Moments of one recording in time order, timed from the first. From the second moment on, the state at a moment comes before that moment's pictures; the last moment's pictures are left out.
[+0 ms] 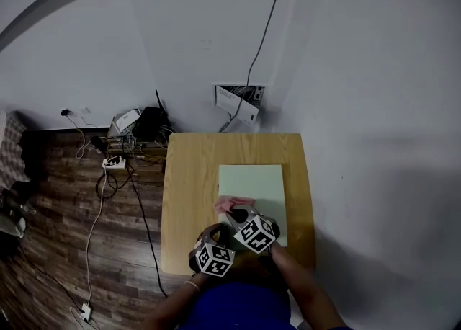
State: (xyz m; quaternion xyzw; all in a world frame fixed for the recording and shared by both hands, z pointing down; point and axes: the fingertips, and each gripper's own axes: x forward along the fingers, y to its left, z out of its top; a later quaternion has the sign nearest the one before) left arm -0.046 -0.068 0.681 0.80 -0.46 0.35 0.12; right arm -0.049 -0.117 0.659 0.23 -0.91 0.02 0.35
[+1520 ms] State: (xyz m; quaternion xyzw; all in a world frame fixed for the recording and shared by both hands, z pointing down) left arm -0.046 -0.068 0.682 0.80 -0.47 0.35 0.12; right arm 0.004 -0.118 0.684 0.26 -0.88 0.05 0.39
